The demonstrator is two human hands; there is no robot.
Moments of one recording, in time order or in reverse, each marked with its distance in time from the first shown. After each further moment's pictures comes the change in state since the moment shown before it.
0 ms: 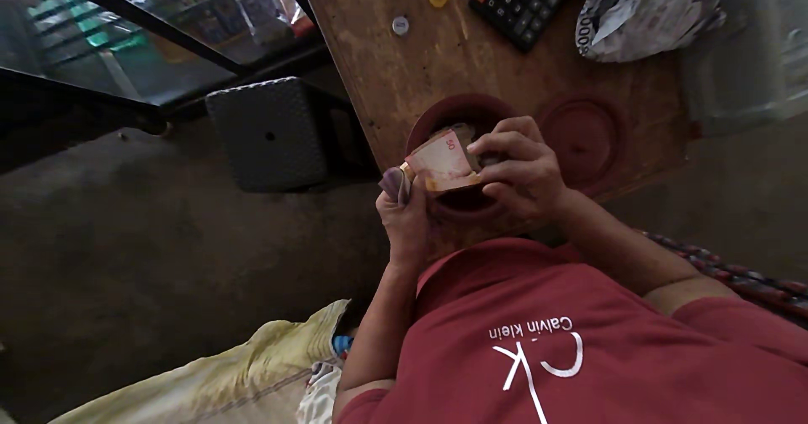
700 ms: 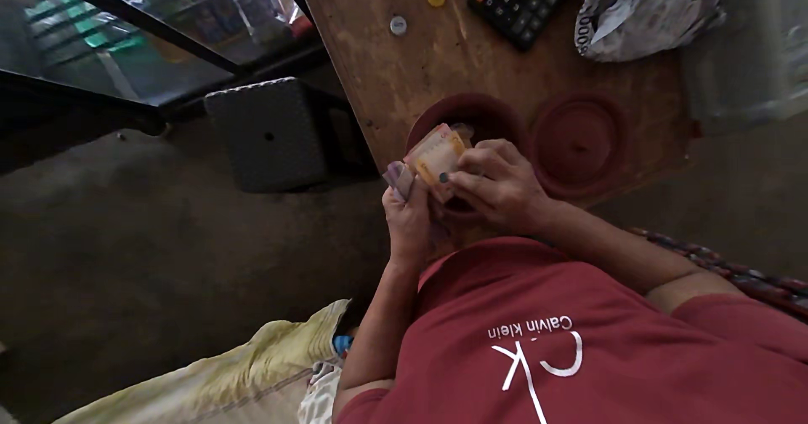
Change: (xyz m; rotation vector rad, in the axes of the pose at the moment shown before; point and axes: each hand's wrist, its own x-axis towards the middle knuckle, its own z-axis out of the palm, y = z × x) left_hand 0.002 0.003 0.000 0.002 -0.136 -0.090; right_hand 0.001 -0.022 0.021 -0.351 -0.117 0.069
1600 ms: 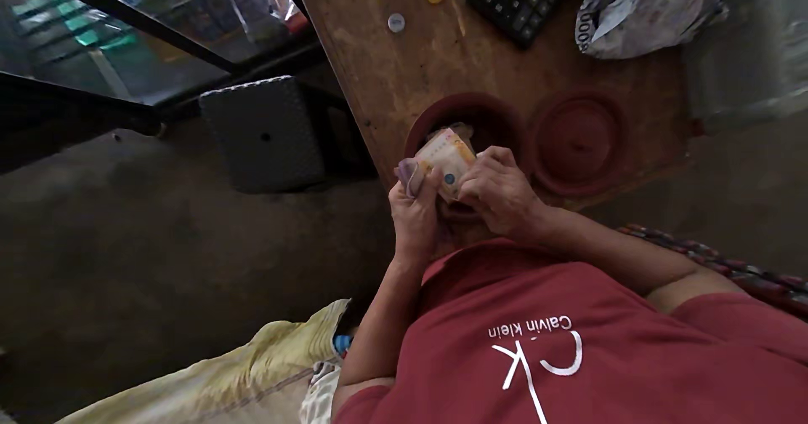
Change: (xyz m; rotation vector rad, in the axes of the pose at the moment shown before) left_hand 0.003 0.008 0.009 0.005 -0.043 -0.046; right_hand -0.001 -0.010 0.001 0.153 -0.020 0.018
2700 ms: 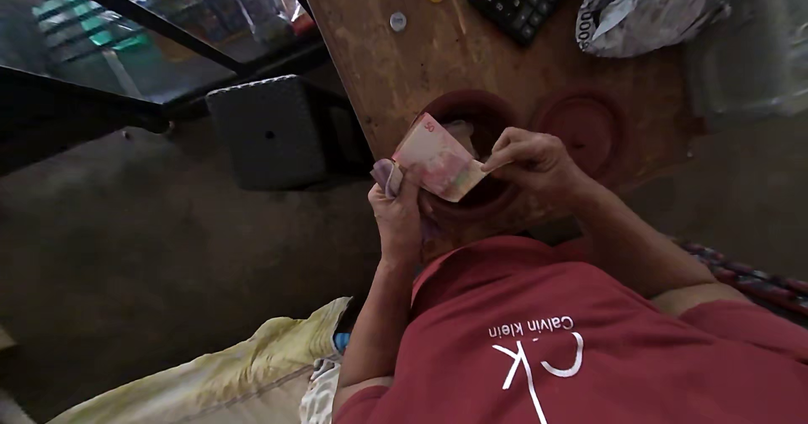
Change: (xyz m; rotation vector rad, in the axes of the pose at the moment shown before) left_hand -0.003 -0.002 -0.013 -0.033 0.111 0.080; right_hand -0.013 0.048 -0.041 0.572 -0.074 0.268
